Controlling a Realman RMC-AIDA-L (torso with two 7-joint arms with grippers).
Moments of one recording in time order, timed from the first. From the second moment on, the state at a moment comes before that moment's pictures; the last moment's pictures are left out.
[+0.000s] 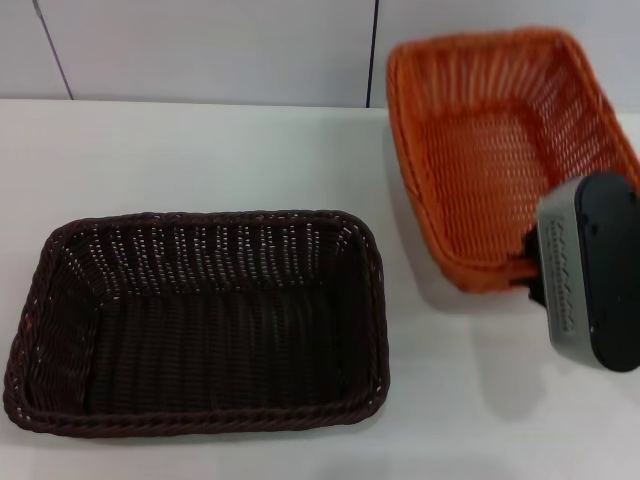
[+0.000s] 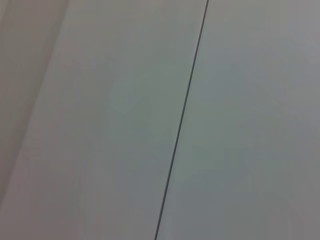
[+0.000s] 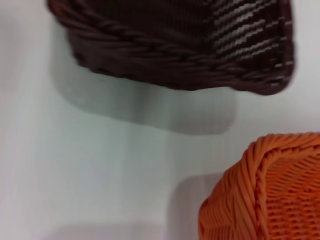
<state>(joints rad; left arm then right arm) -0.30 -2.05 -2.88 -0.68 0.90 -0.92 2.27 0.35 1.87 1.26 1.82 -2.68 1.29 -1.07</state>
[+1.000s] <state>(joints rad) -0.28 -2.05 -2.88 -0.68 0.88 -0.94 2.27 0.25 1.98 1.07 1.99 -2.84 0.89 -1.42</state>
